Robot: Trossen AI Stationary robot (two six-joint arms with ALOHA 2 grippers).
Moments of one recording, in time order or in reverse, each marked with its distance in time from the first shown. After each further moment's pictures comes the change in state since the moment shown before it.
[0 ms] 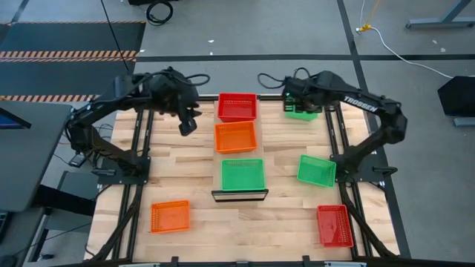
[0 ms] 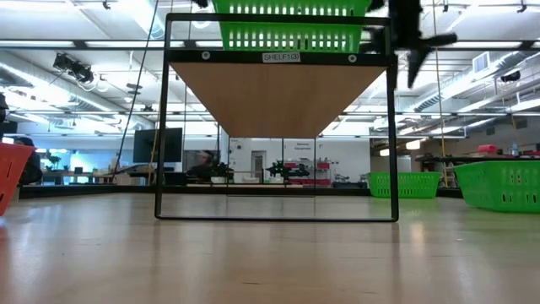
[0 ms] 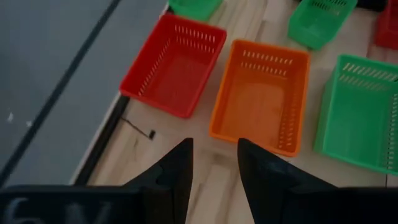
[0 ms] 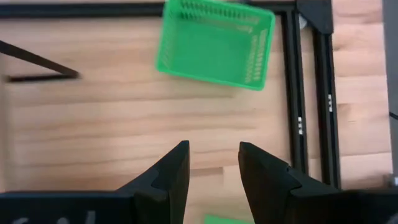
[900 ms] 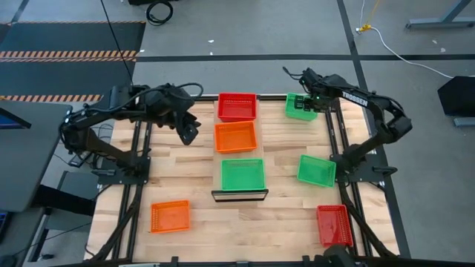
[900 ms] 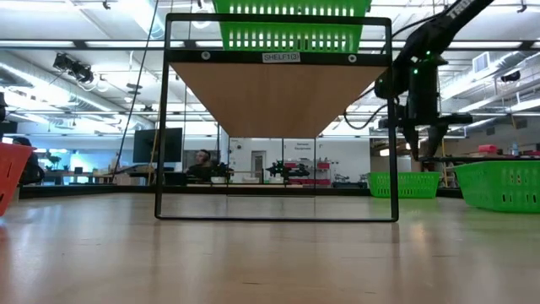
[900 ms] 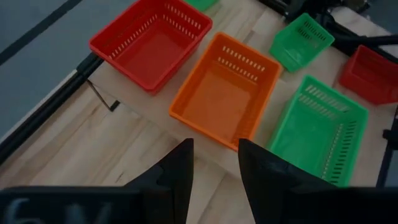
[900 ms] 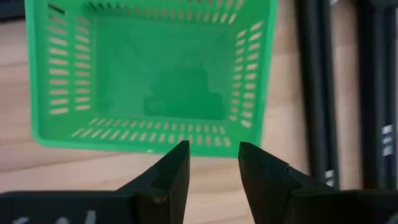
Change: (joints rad) left arm -0.147 -0.058 -0.065 0.007 -0.052 -0.410; right arm -0.501 0.000 -0.505 0.563 -0.212 -0.389
